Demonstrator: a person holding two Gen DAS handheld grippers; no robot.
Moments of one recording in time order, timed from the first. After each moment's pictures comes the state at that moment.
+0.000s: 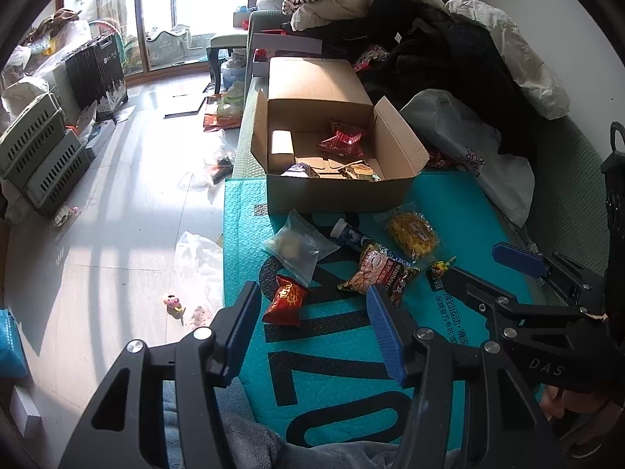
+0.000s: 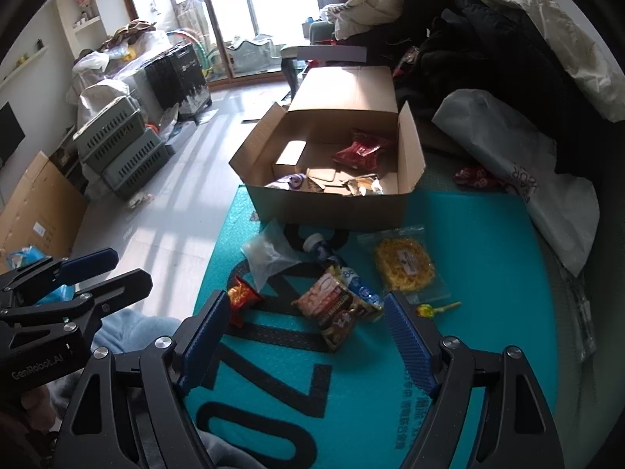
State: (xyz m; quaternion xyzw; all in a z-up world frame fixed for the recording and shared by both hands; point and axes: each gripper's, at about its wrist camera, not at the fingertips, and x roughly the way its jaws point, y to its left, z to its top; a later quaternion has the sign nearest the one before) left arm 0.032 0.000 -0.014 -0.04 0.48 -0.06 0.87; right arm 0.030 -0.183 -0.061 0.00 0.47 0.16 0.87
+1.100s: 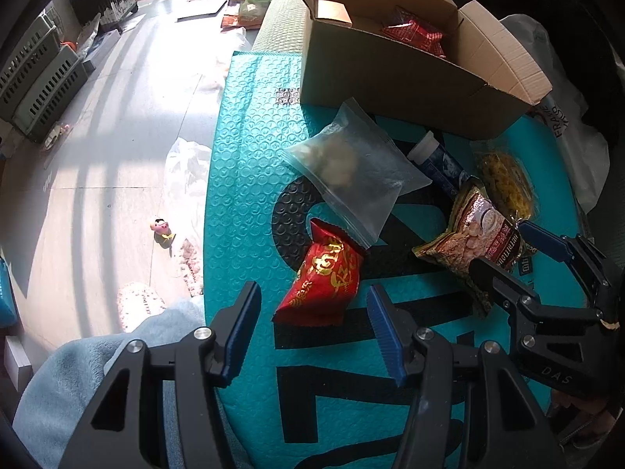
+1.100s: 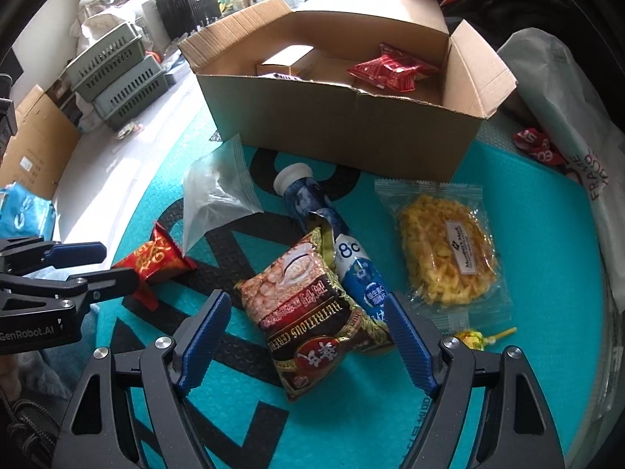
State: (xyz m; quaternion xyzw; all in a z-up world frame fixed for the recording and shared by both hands) left arm 0.104 0.018 -0.156 -0.07 0.62 -0.02 0.78; right arm 0.102 -0.167 -0.197 -0.07 0.54 0.20 0.82
